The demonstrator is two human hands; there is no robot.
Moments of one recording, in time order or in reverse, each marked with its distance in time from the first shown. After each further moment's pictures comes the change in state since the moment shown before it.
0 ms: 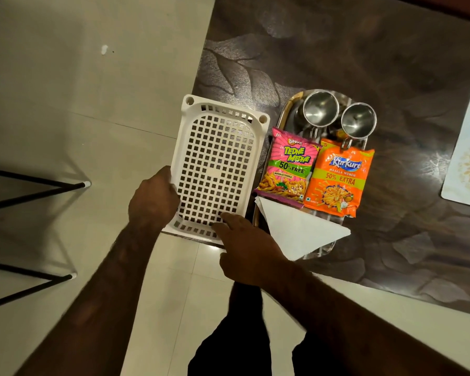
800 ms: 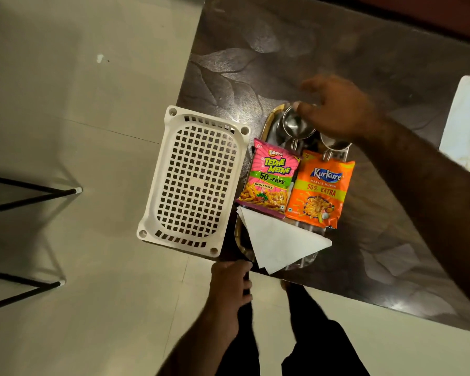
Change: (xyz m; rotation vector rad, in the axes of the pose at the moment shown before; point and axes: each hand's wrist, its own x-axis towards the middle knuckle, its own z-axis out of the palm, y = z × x) left_hand -0.151 0.108 0.092 -1.116 -0.442 -0.750; right_hand 0.009 0.140 -0.239 -0.003 0.558 0.213
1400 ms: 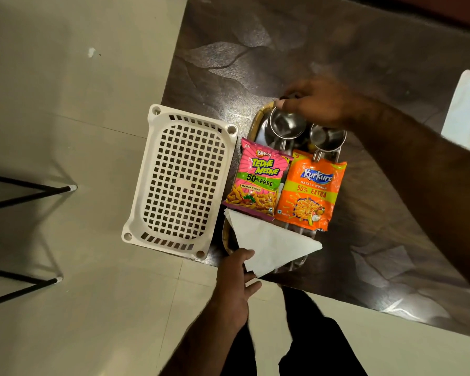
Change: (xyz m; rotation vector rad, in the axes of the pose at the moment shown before) left_hand 0.028 -0.006 0.039 -0.292 -0.075 -0.075; right_hand 0.044 0.023 0.002 0.091 -0.218 -0.038
